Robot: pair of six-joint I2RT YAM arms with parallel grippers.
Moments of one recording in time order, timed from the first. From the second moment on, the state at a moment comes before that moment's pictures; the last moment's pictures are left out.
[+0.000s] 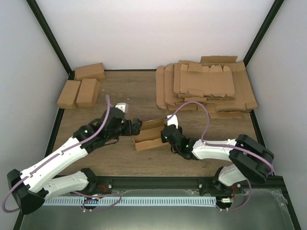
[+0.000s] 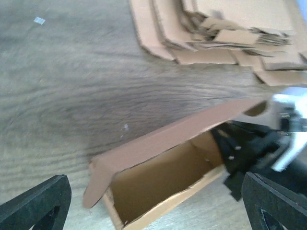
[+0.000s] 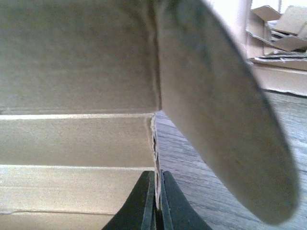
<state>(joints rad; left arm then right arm) -0.81 1.00 0.91 -0.65 -0.18 -0.71 0.98 1.43 0.56 0.25 0.57 0.45</state>
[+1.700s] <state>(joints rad) -0.95 1.41 1.18 -0.76 -0.12 -0.07 0.98 1.28 0.58 0.13 0.33 0.25</state>
